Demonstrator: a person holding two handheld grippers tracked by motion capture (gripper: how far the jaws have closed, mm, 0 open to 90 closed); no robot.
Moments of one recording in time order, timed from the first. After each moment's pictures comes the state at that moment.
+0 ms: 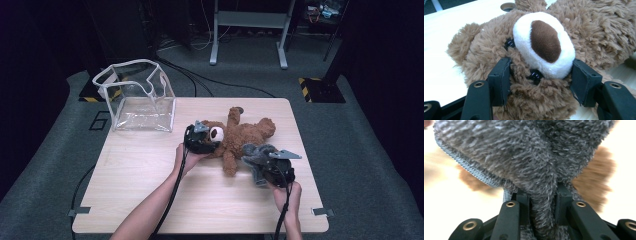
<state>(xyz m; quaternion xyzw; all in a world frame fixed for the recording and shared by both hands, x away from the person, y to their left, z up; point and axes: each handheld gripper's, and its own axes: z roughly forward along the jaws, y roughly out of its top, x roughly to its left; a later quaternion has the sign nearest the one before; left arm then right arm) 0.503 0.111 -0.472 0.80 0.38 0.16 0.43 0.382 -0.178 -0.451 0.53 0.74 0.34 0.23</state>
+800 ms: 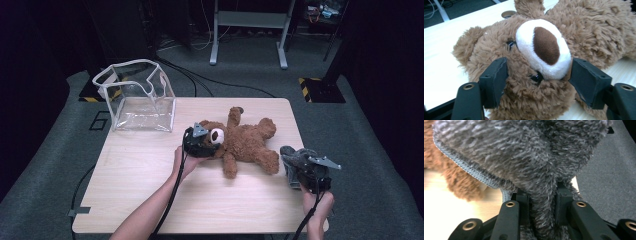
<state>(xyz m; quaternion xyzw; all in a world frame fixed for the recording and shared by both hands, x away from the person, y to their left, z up) 0.482 0.113 -0.464 0.80 0.36 0.19 0.45 0.366 -0.268 -0.462 0.64 0.64 0.30 0.29</state>
